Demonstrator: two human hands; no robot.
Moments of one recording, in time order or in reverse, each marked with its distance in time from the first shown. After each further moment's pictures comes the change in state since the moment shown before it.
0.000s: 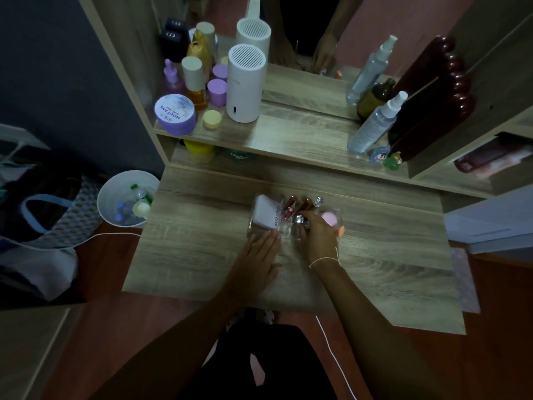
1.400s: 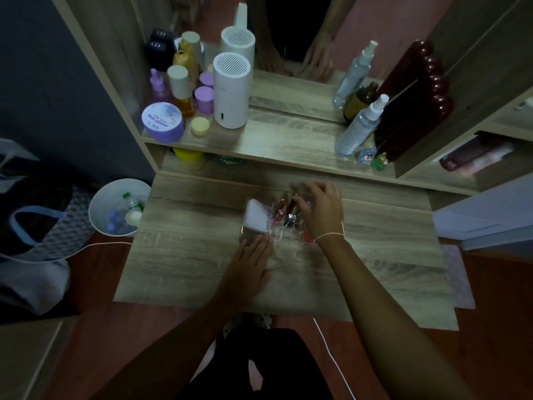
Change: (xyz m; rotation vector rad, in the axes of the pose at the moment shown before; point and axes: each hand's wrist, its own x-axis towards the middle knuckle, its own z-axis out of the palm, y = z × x) left_hand 0.001 0.000 0.004 -0.008 -0.022 -0.013; right_hand 0.044 -0.014 -0.044 -0.074 0.109 -0.089
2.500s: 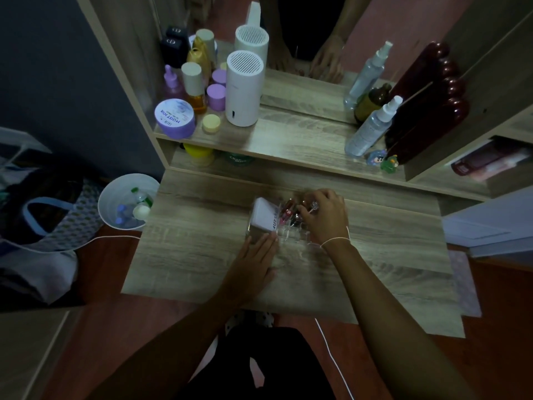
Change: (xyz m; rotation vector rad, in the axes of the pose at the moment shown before) left_hand -0.002 -0.002 -0.006 0.006 0.019 0.033; right_hand -0.007 0.007 0.009 -0.021 -0.057 -0.024
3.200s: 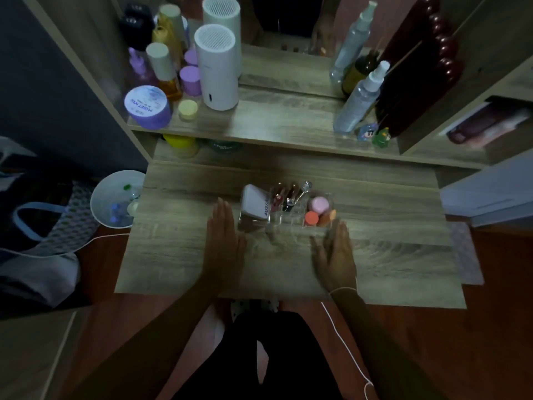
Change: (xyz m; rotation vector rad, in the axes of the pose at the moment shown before) left_hand 0.000 -0.027 -0.004 -0.274 0.223 -0.391; right_hand -0.114 0.081 0.046 0.179 -0.001 0.271
